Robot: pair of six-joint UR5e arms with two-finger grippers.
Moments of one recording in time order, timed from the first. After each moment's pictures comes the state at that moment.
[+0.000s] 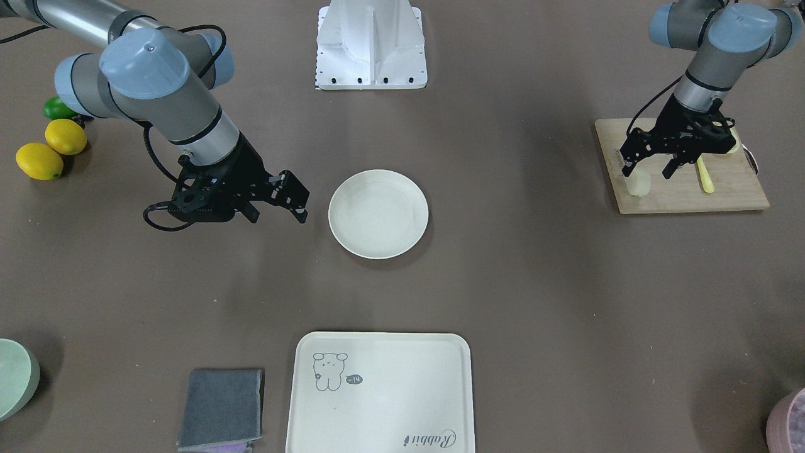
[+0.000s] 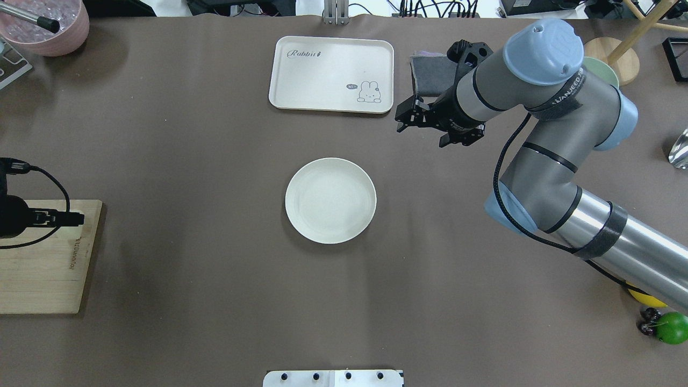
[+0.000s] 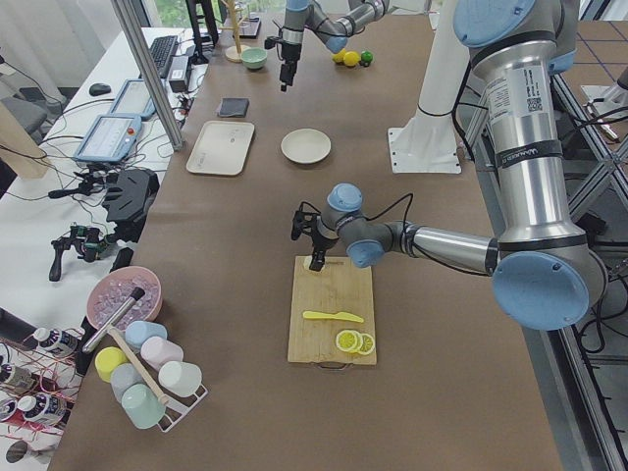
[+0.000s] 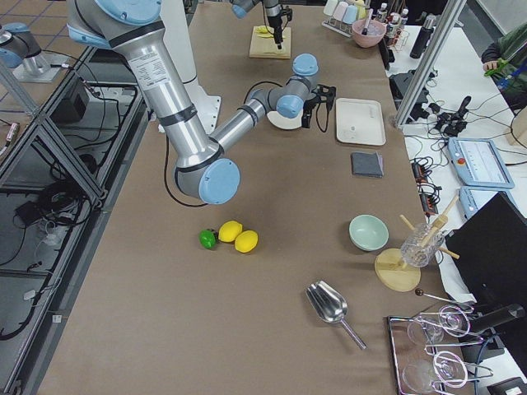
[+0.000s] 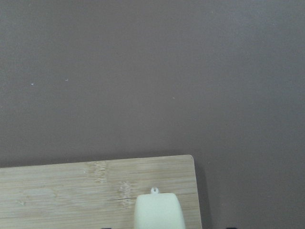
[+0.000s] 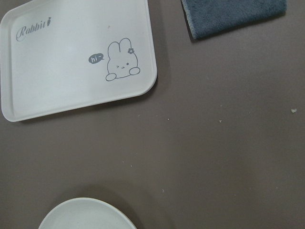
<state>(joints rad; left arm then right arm) -0.75 -1.34 -1.83 -2.39 -1.86 -1.00 0.79 -1.05 1.70 -1.23 2.07 1.36</state>
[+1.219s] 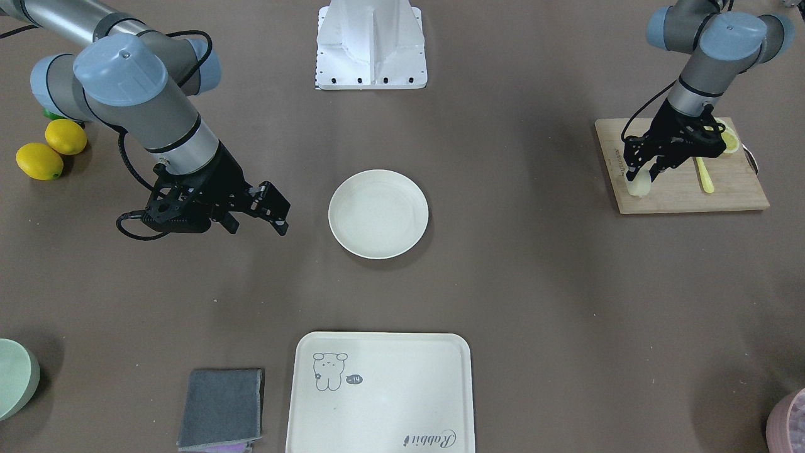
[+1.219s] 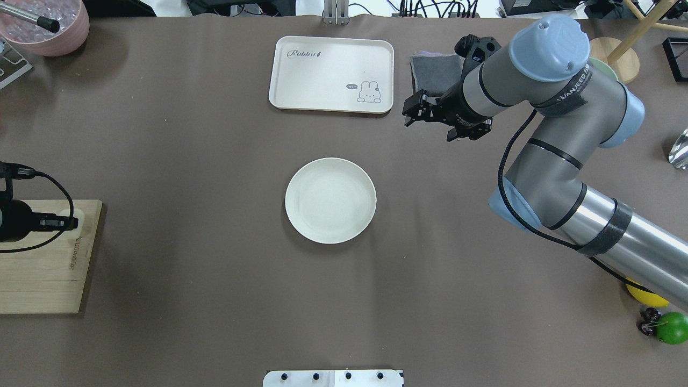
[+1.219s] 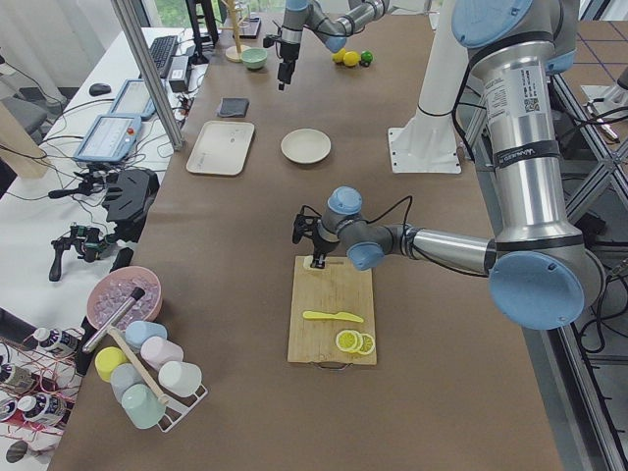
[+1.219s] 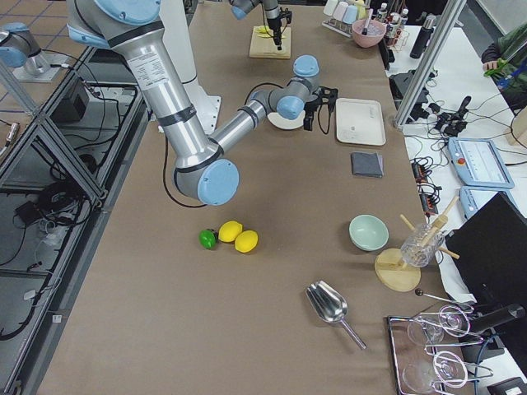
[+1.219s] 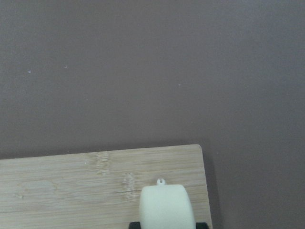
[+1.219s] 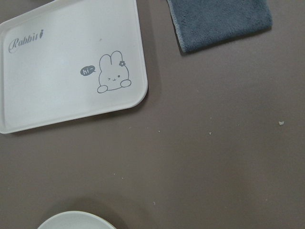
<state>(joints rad) -0.74 -1.34 -1.81 -2.39 -1.85 -1.00 0.80 -1.06 1.70 -1.23 2.05 1.35</state>
